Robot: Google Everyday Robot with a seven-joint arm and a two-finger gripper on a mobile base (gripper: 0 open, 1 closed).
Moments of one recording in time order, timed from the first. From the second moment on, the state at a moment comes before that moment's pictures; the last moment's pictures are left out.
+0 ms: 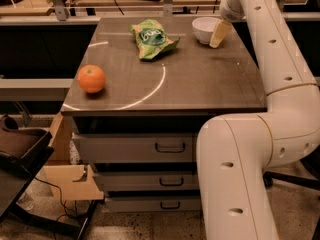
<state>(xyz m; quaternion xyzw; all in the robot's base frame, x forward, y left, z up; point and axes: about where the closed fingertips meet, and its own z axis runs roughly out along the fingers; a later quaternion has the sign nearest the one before) 0.883 -0.230 0.922 -0.54 0.74 -0.20 0.35</state>
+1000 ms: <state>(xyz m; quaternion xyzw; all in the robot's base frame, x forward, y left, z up) 0.903 -0.222 0.909 -0.55 0.72 -0.22 0.36</state>
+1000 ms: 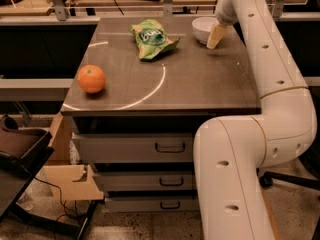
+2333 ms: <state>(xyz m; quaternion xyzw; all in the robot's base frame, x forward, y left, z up) 0.899 -0.208 0.887 -0.60 0.70 -0.19 0.35</state>
